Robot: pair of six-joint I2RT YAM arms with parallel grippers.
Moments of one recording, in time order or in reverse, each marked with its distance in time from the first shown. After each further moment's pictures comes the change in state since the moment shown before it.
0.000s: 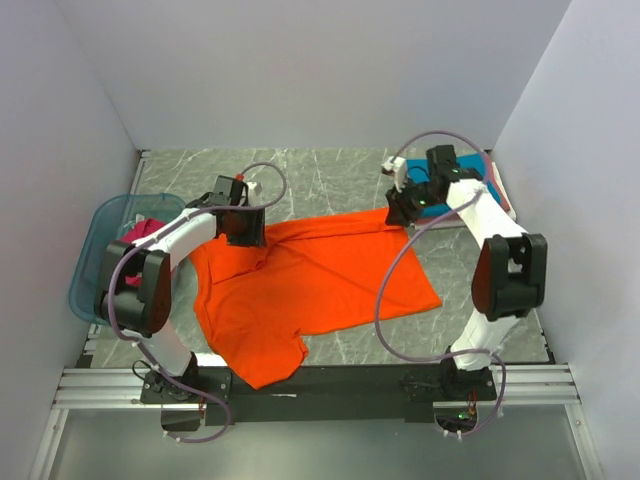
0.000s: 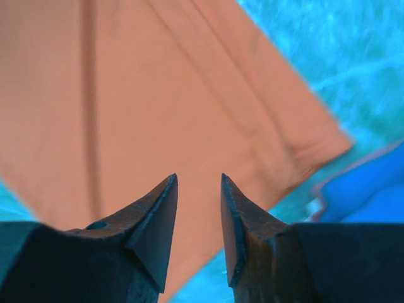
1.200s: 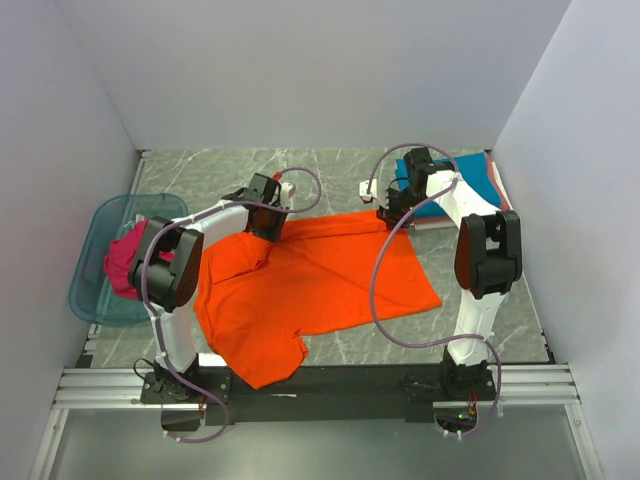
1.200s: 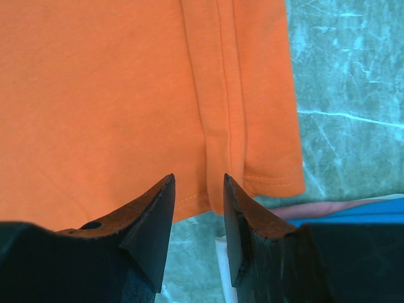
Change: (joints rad) left arm -0.137 0.235 0.163 0.074 -0.115 0.181; right arm 0.079 0.238 0.179 -0.142 0.197 -0.622
